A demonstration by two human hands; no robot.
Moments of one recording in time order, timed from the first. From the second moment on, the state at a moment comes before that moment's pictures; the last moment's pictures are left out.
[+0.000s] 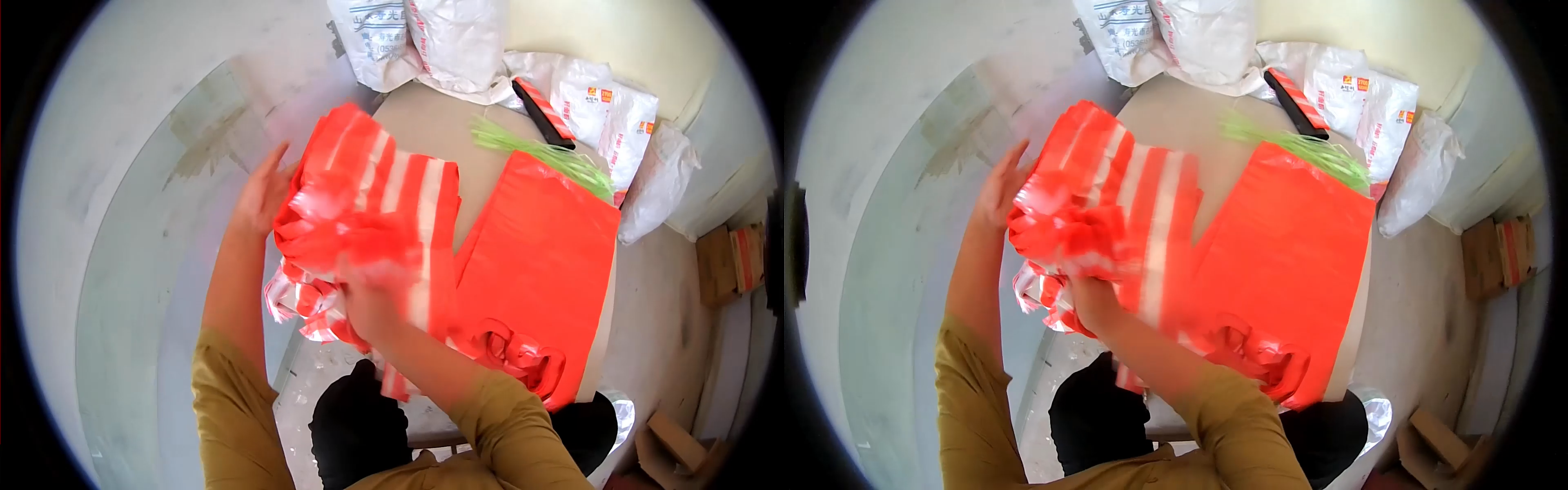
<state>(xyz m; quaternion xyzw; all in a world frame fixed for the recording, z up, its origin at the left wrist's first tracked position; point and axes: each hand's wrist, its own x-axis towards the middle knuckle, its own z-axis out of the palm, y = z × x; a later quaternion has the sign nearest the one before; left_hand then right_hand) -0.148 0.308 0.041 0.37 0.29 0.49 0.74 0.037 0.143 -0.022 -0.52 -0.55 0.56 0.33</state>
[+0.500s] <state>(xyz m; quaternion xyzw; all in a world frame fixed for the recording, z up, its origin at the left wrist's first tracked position) -0.229 0.116 -0.080 0.13 0.36 0.66 0.65 -0.012 0.138 -0.039 -0.27 -0.93 0.20 0.12</state>
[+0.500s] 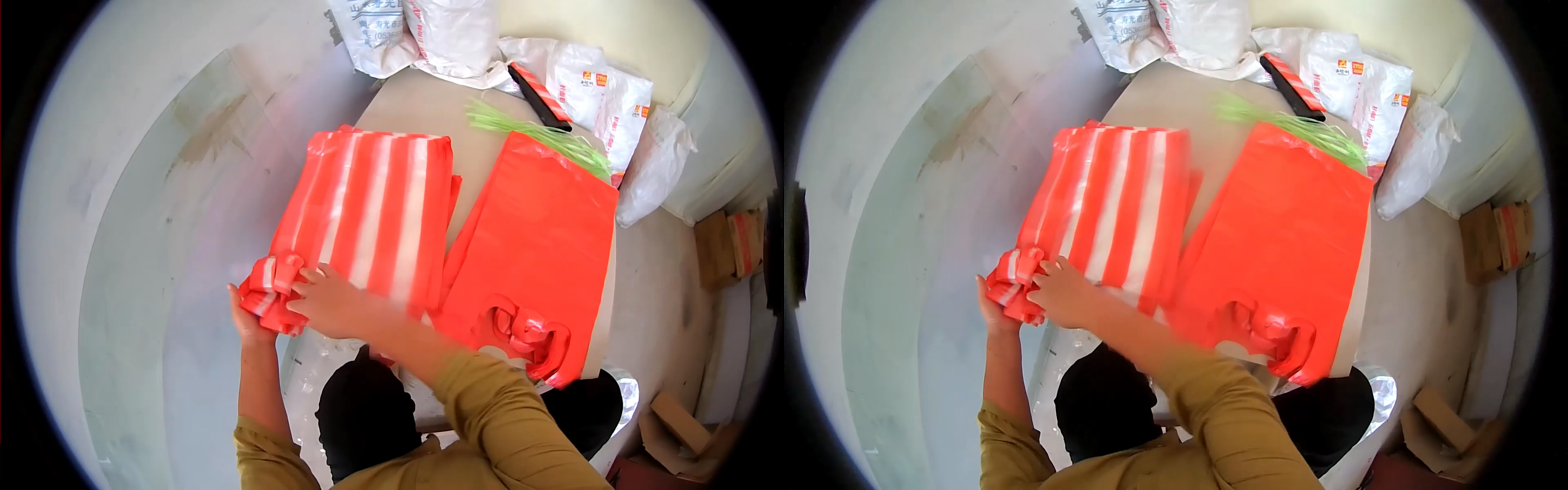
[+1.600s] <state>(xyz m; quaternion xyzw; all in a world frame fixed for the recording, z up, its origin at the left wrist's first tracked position) -0.202 0.164 -0.076 0.60 0.74 0.25 0.17 0.111 0.149 -0.113 -0.66 -0.54 0.29 0.44</state>
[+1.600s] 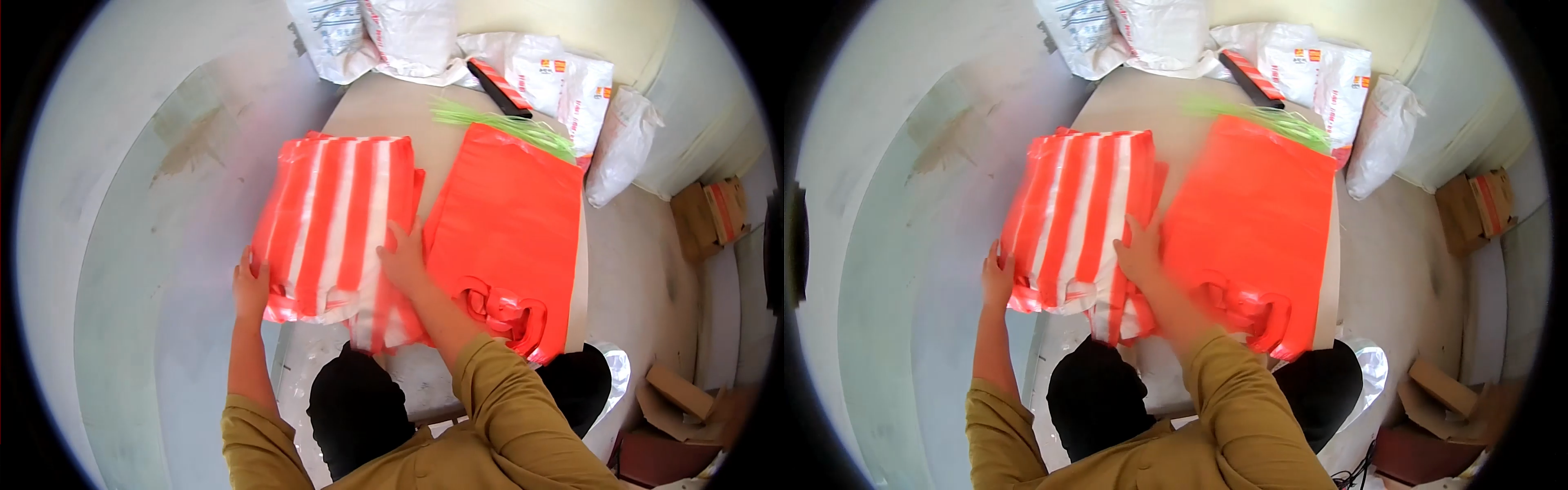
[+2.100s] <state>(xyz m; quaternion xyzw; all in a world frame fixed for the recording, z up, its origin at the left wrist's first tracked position) -0.208 0.239 -0.088 0.67 0.71 0.19 0.14 0.086 0.136 -0.116 -0.64 -0.51 0.31 0.48</state>
